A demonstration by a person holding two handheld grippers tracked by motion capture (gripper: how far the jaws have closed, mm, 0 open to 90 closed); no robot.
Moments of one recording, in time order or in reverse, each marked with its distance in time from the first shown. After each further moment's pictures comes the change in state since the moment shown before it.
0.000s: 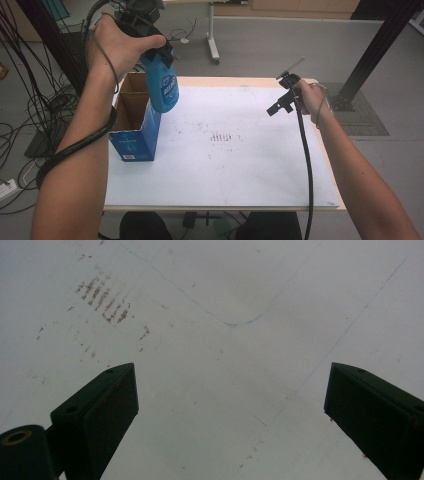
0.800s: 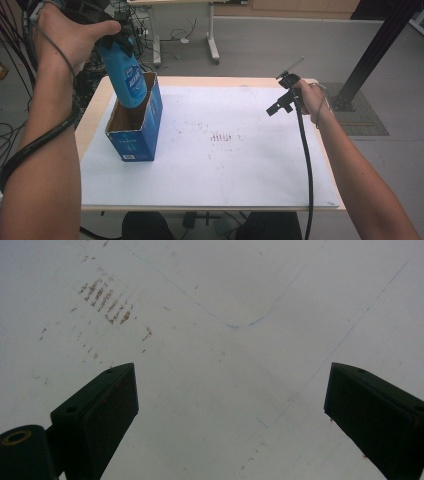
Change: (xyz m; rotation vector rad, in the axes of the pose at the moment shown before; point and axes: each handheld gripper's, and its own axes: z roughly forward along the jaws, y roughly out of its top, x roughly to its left) left arm 0.067 -0.025 -0.037 -0.028 0.083 -0.182; right arm 0.002 0.001 0.000 -0.007 0.005 -0.002
